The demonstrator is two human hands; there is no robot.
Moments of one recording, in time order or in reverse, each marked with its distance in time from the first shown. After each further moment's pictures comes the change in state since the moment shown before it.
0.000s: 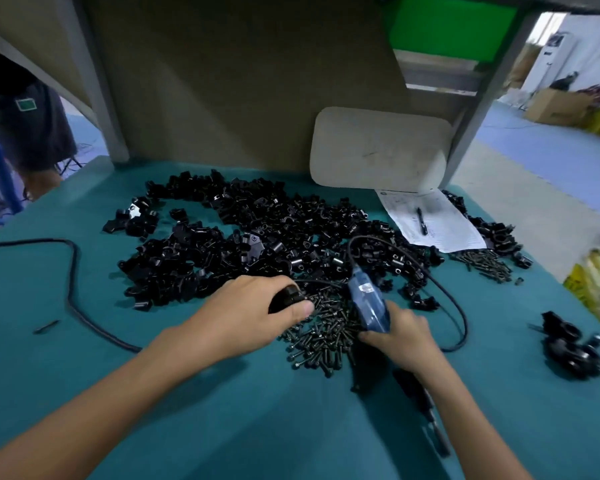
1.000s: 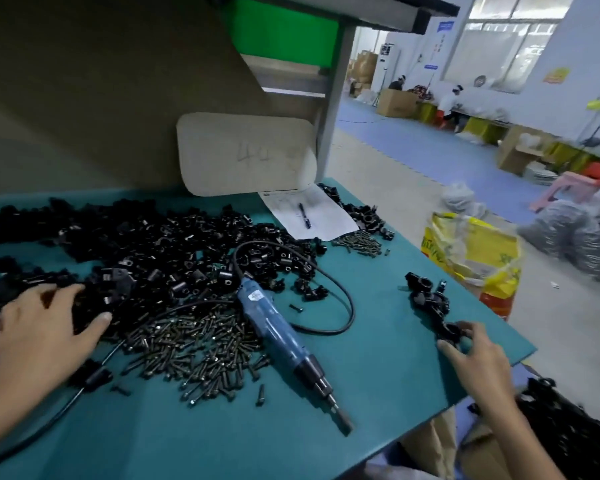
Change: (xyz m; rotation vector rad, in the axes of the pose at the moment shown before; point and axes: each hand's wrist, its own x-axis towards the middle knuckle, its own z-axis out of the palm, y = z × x) left_hand 0.065 -0.148 0.047 0.286 0.293 -0.380; right_hand -0.091 0.244 -0.026 0.212 0.559 0.591
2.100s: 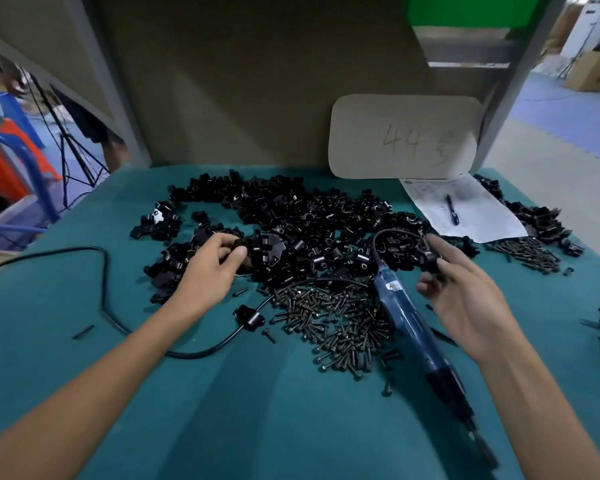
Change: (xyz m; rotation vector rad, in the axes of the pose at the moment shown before) left_hand -0.028 0.011 -0.062 -0.751 -0.083 -0.038; right_hand -0.061 -0.246 0.058 1.474 -0.937 -0.096
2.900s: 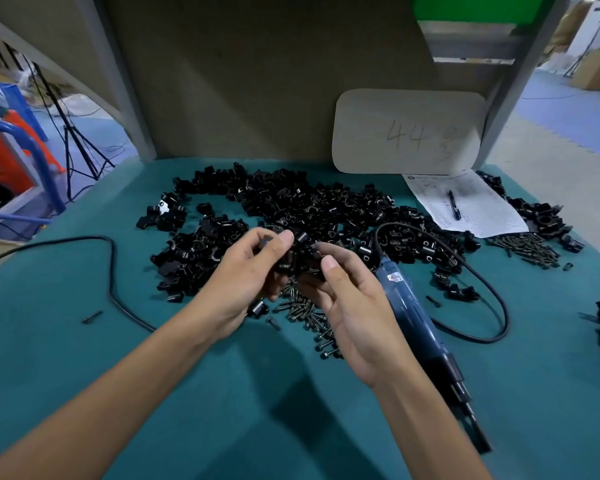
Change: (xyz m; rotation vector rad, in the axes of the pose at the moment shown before) left_hand -0.058 0.088 0.015 -0.679 -0.159 -0.141; right_hand -0.061 0.063 0.129 -0.024 -0.226 -0.013
